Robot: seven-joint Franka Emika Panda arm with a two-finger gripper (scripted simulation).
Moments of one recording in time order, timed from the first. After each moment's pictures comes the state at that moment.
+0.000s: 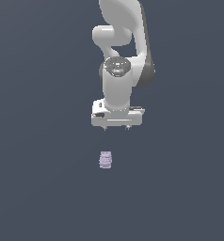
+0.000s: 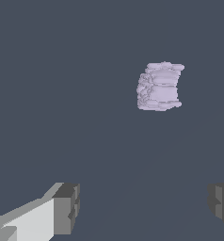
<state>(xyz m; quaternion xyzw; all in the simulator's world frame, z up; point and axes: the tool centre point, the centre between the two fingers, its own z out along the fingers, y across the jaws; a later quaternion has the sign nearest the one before) -0.007 0.020 0.164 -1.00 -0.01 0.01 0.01</state>
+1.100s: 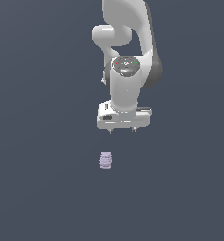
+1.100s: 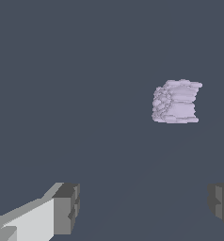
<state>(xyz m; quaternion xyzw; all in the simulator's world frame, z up) 0.010 0.045 0.172 -1.00 -0.02 0.00 0.02</state>
